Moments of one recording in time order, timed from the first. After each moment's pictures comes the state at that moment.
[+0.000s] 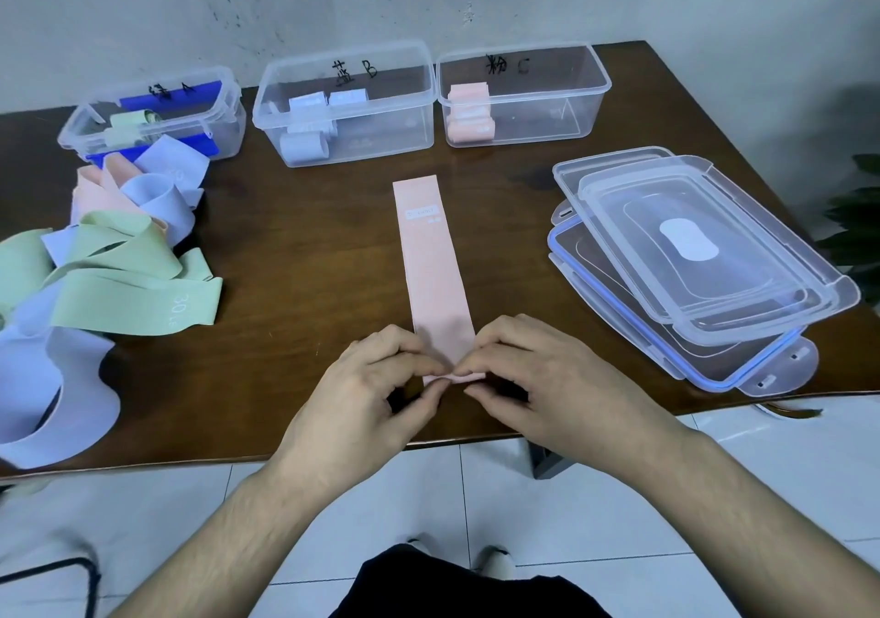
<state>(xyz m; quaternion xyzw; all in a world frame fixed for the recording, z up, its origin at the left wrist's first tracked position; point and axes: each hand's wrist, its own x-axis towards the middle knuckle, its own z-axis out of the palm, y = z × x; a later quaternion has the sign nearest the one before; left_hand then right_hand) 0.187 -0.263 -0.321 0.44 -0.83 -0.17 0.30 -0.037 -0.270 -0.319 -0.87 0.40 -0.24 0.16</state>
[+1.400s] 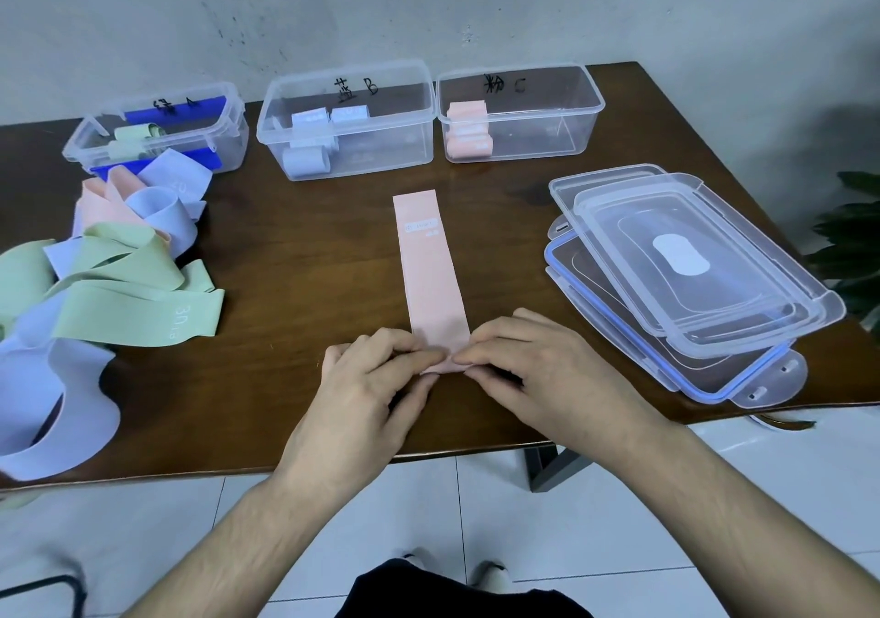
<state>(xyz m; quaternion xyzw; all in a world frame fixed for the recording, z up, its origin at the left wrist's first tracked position) 0.188 -0.263 -0.325 0.50 -0.82 -0.09 0.26 -0.034 -0.285 -0.325 -0.86 0.40 -0.29 0.11</state>
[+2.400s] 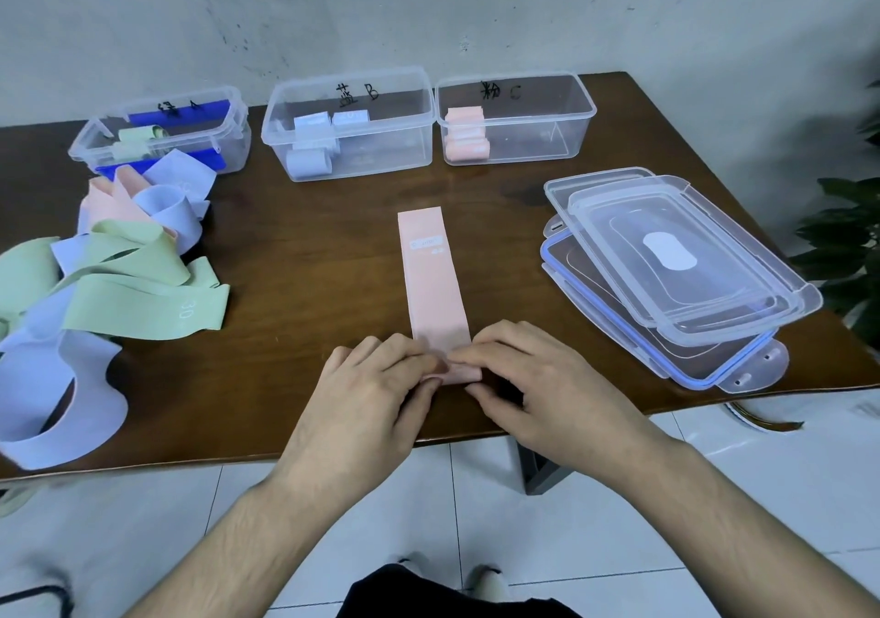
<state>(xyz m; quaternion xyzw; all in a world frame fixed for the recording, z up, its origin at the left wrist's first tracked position) 0.187 -0.250 -0.313 0.50 -0.84 -0.05 0.20 -0.031 -0.259 -0.320 -0.85 0.43 -0.26 0.16</state>
